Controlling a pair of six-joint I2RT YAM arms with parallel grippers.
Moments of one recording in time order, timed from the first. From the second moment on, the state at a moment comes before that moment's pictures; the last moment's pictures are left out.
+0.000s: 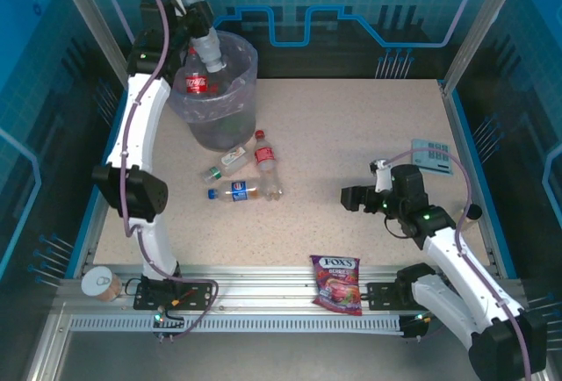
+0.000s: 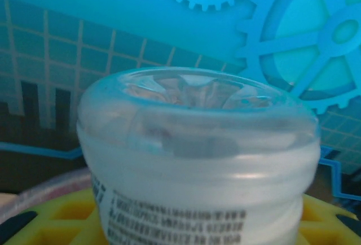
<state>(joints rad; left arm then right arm) -0.05 1.98 2.30 -0.48 0.02 -0.34 0.27 0.80 0.54 -0.45 -0.28 0.30</state>
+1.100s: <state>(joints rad) -0.06 2.28 2.48 -0.86 -0.01 -0.18 0.25 0.74 0.54 -0.53 -0.24 0.26</state>
